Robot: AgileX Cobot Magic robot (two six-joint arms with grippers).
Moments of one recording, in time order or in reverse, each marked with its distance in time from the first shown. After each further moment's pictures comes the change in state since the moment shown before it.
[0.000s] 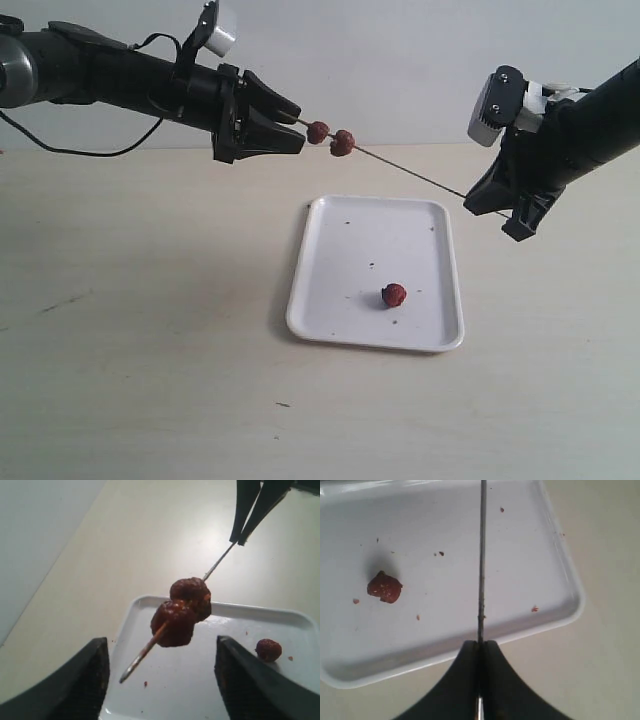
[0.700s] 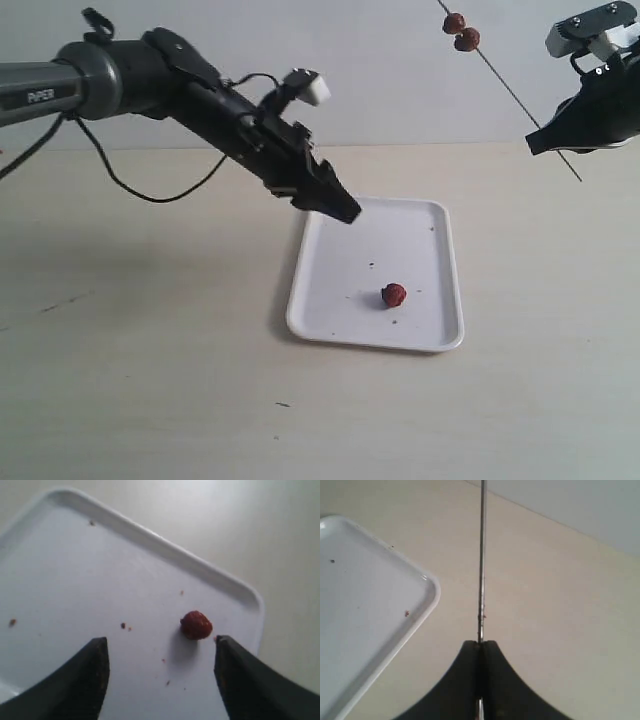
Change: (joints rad) left arm -0.222 -0.001 0.000 0.408 -0.102 -0.715; right arm -0.113 -0.063 0.000 -0.021 -0.256 0.545
